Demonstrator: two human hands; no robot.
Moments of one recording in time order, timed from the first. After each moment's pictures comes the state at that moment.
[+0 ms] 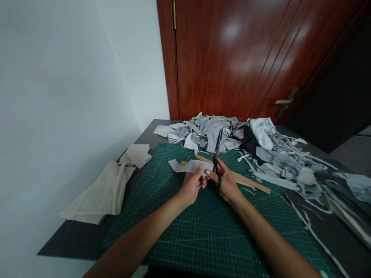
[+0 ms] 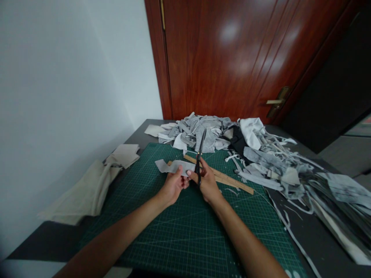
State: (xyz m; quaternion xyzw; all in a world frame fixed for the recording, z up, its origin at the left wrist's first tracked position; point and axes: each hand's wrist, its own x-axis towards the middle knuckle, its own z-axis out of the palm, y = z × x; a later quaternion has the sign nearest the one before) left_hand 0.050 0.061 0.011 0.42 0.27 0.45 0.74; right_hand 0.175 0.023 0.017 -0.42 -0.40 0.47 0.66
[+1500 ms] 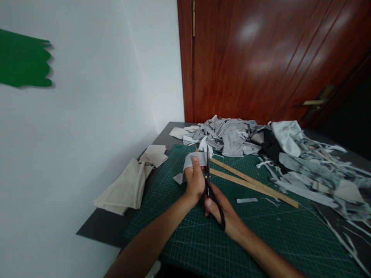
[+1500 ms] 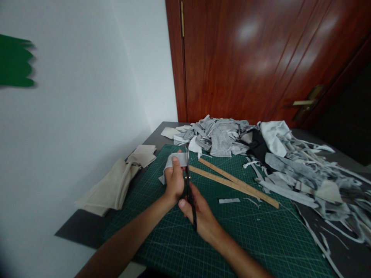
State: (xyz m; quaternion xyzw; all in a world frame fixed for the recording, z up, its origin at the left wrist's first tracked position) left_hand 0.023 0.074 0.039 0.47 0.41 0.65 0.44; right_hand 0.111 -0.027 0.015 -0.40 -0.59 0.48 0.51
